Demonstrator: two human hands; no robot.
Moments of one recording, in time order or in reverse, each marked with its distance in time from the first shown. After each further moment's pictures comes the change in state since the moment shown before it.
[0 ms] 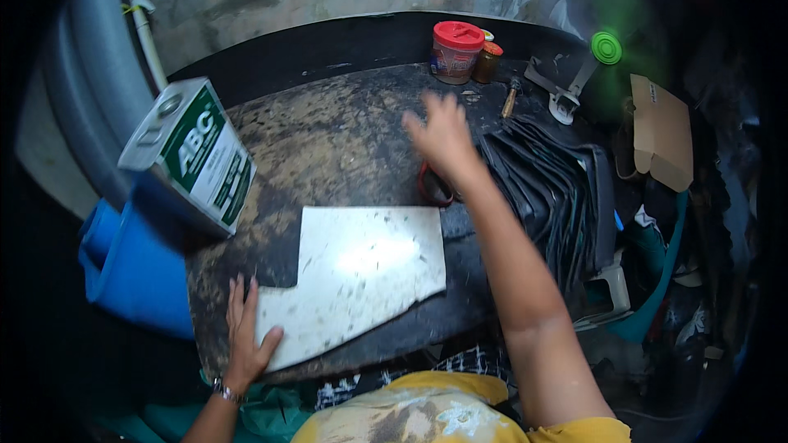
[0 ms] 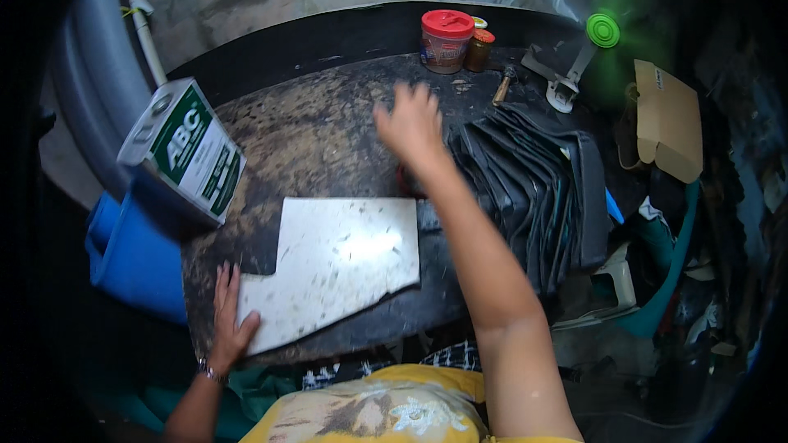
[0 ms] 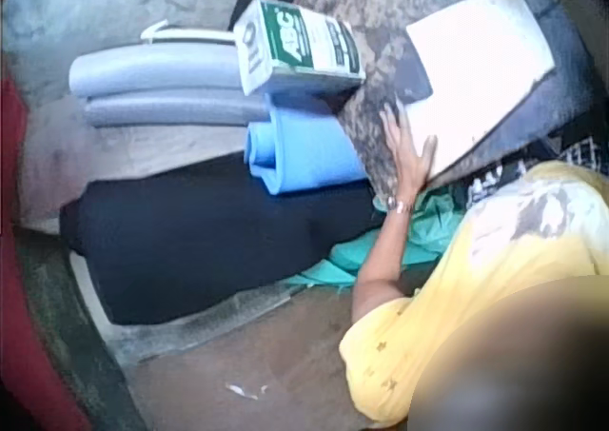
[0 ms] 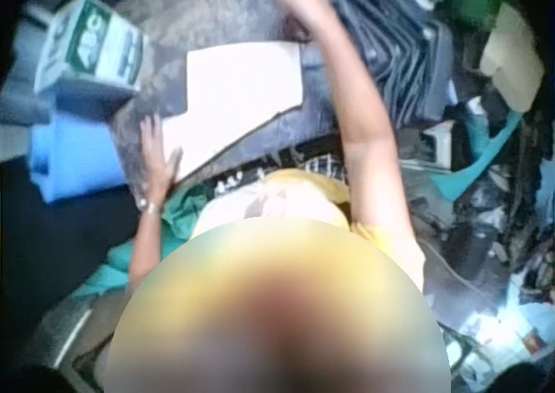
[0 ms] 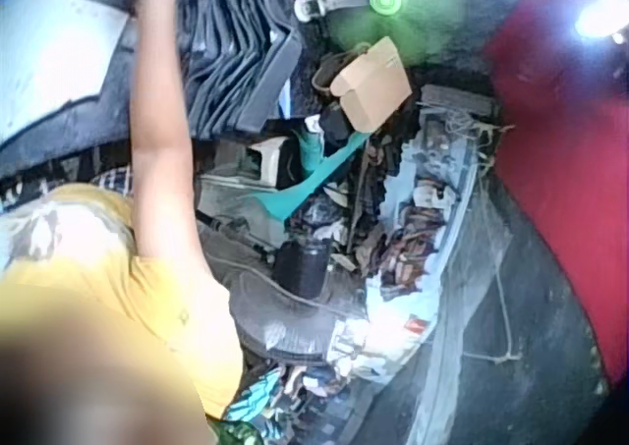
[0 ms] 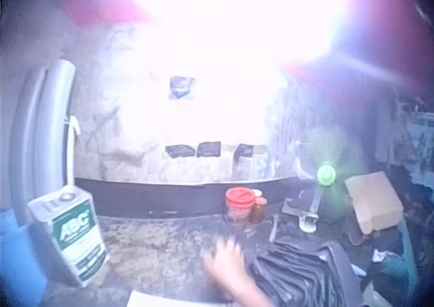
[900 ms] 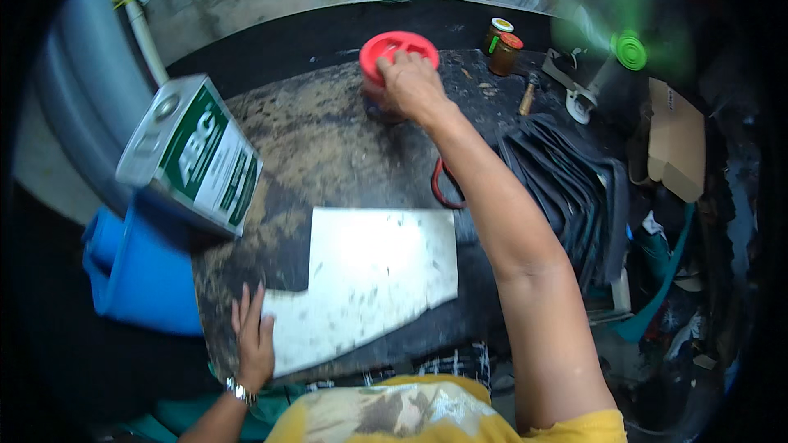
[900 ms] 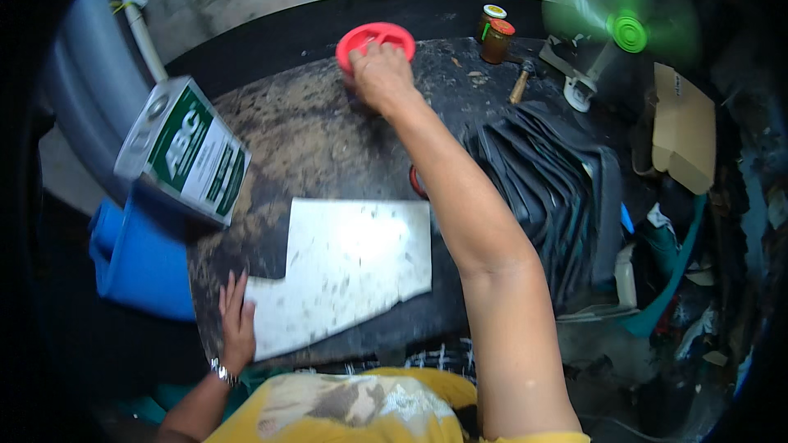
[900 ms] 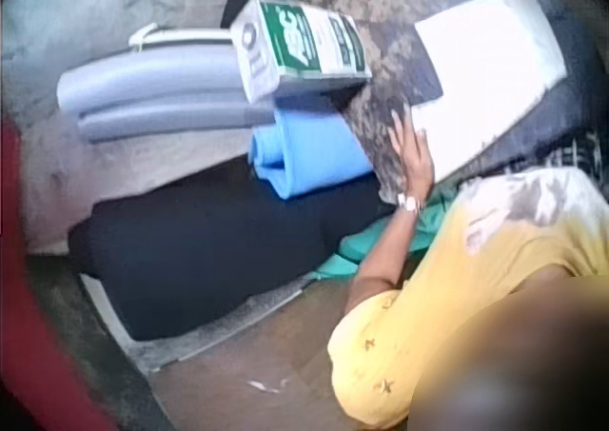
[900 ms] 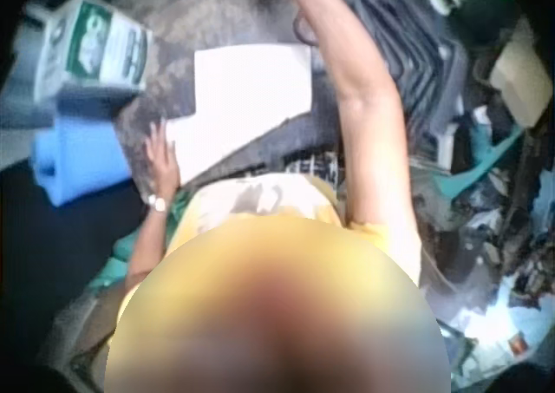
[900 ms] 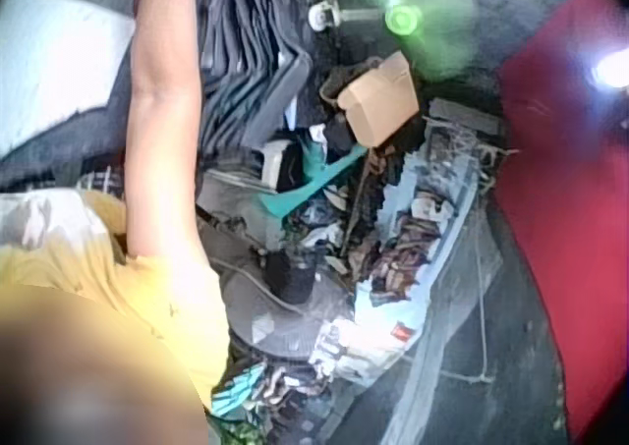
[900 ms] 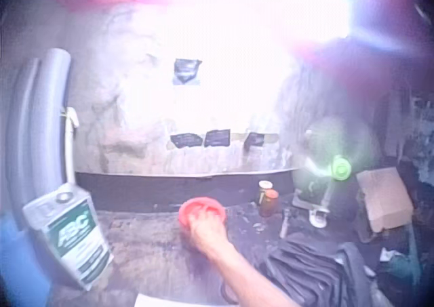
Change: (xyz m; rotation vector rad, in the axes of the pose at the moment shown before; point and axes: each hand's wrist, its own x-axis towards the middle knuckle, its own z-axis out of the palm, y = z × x) left_hand 0.000 -0.009 0.007 -0.001 0.013 -0.190; right_hand 0.096 -0.014 0.061 -0.318 -0.016 -0.500
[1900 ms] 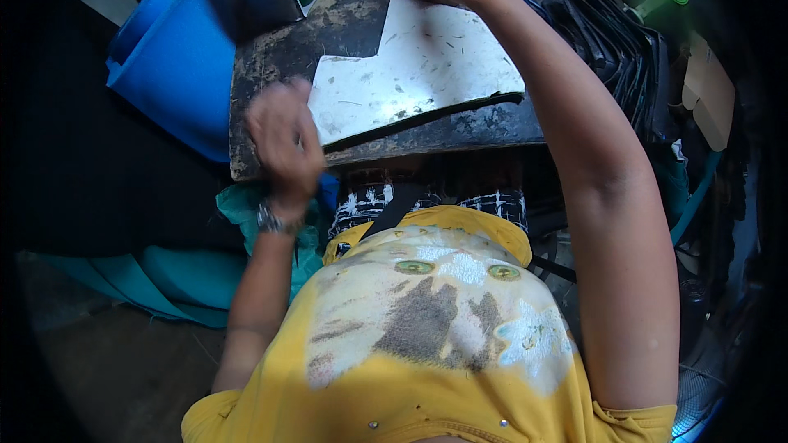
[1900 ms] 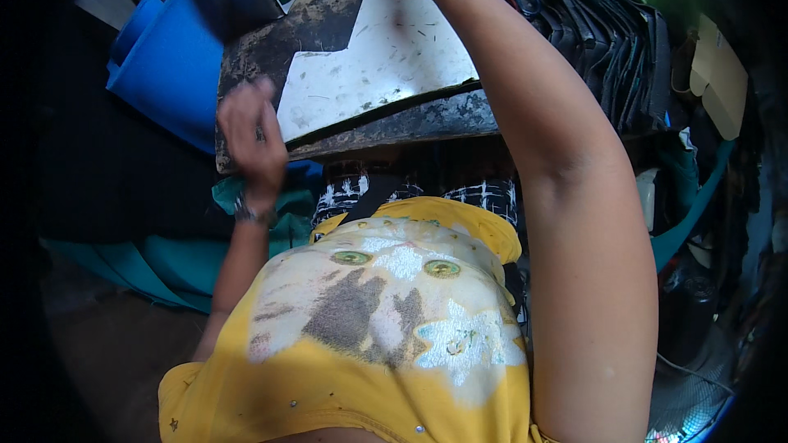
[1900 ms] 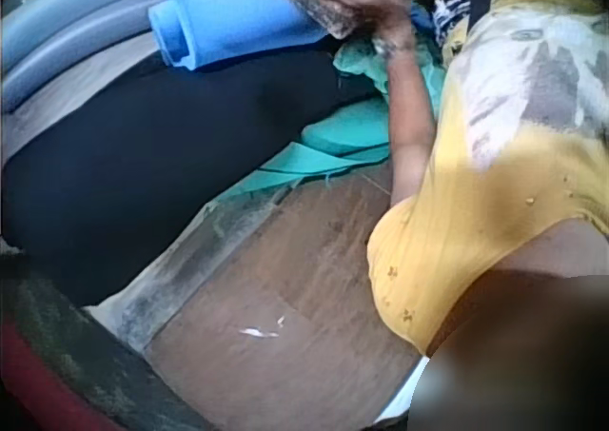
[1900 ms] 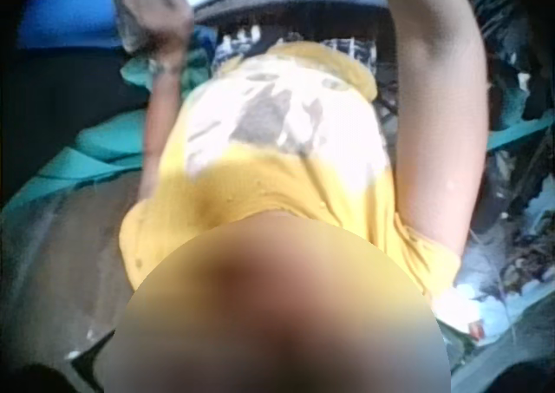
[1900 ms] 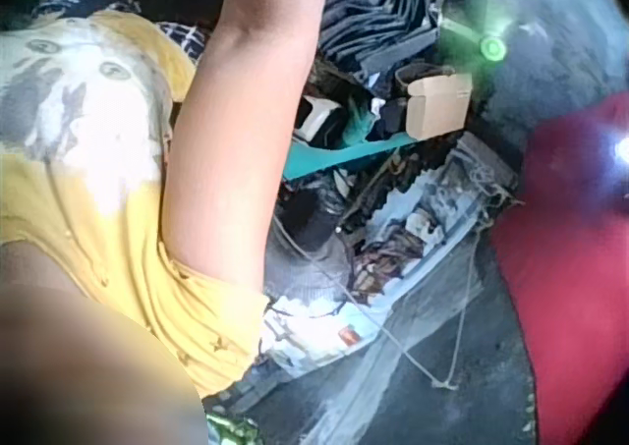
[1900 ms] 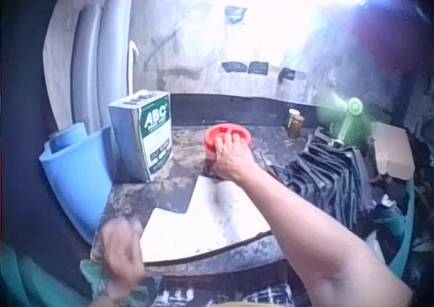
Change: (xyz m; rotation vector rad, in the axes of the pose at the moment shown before) left_hand -0.055 -0.003 0.018 0.086 0.761 0.606; right_hand -0.092 -0.135 -0.033 -0.226 -0.095 -0.058
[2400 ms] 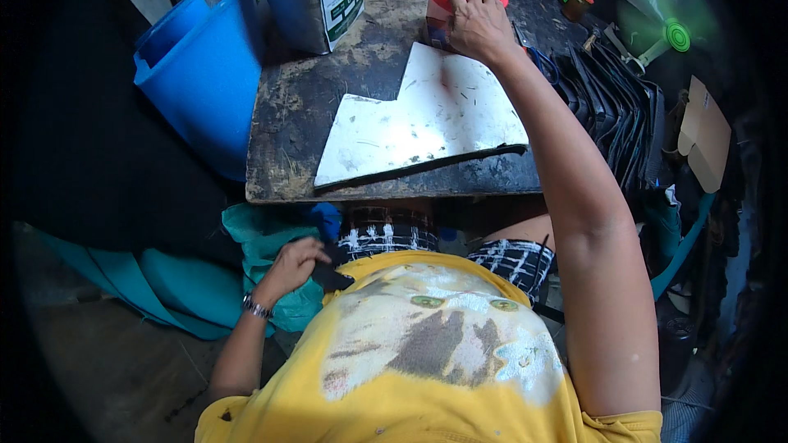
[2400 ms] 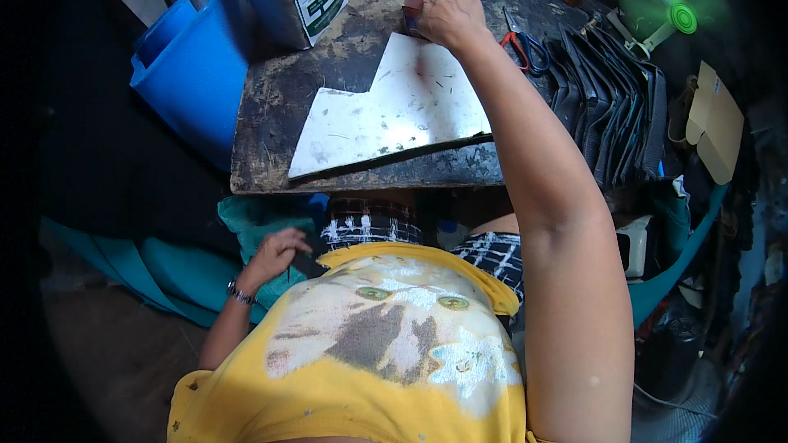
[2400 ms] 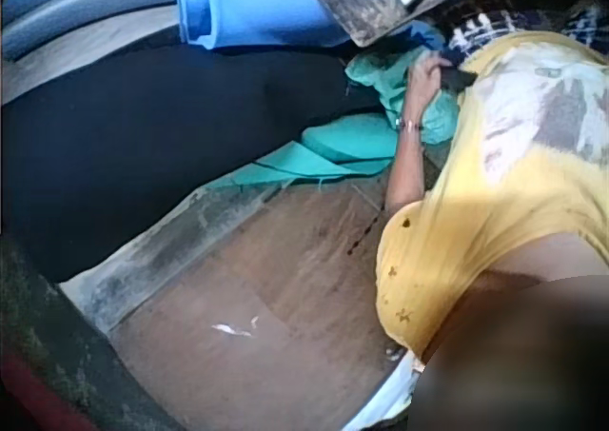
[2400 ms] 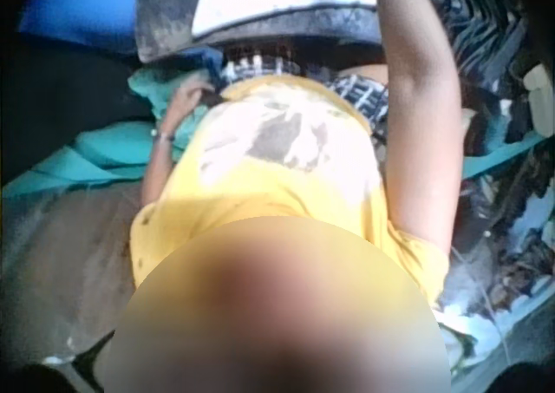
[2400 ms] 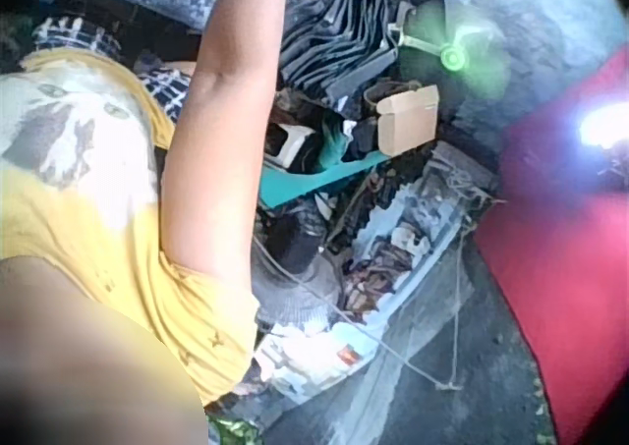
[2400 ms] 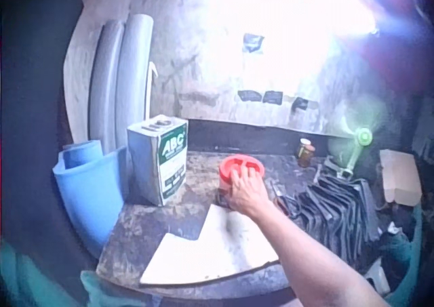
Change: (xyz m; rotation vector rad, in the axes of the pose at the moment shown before) left_hand -0.139 -0.038 -0.069 -0.622 -1.169 -0.594; right_hand -0.009 -0.004 -0.018 0.034 0.063 -0.065
